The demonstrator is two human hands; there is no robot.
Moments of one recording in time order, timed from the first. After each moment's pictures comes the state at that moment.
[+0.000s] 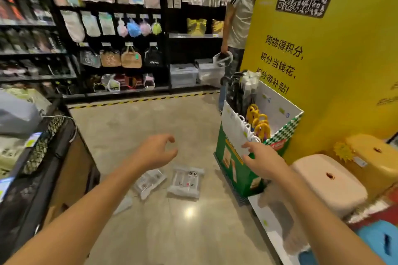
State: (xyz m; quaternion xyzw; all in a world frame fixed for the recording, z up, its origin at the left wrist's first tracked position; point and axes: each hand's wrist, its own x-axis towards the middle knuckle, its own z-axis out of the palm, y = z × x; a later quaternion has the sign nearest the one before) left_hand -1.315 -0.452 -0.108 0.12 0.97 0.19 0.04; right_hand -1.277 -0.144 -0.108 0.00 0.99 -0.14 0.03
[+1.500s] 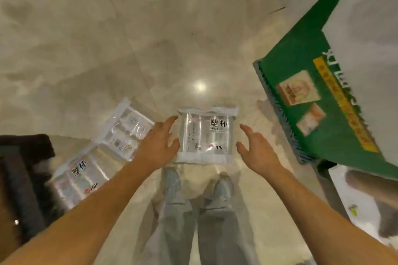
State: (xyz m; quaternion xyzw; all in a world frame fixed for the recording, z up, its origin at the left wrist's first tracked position) left_hand -1.903 -0.477 -0.736 0.03 0.91 0.27 0.31; right_hand -1.840 -0.203 -0.756 0.17 0.90 -0.26 0.31
